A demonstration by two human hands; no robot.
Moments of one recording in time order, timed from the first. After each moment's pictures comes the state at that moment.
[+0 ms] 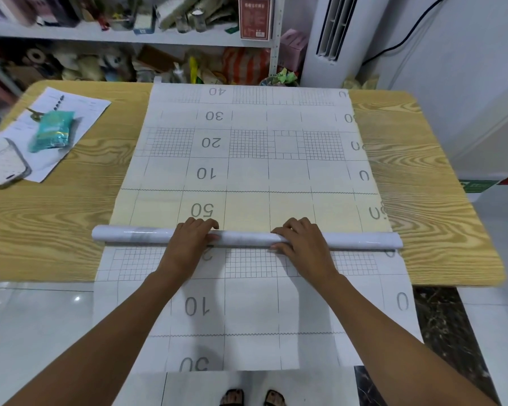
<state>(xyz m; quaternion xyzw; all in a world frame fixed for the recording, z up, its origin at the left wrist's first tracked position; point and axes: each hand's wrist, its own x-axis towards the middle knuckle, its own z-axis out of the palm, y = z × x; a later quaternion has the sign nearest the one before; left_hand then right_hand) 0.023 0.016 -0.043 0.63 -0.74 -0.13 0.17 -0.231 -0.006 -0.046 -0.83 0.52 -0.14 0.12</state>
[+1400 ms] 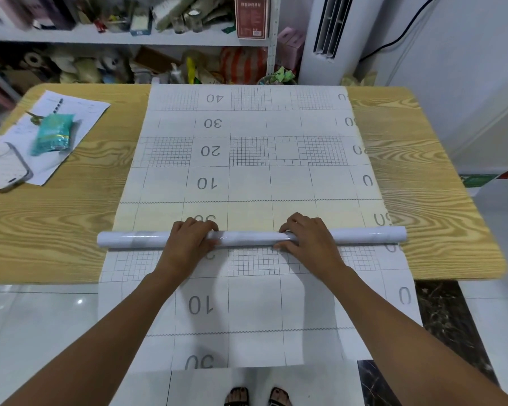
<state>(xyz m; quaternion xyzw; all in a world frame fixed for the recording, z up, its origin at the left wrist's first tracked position) 0.028 0.021 -0.035 0.63 -0.74 -0.14 0.17 -0.239 -0.010 -0.047 -0.82 0.52 -0.17 0.16</state>
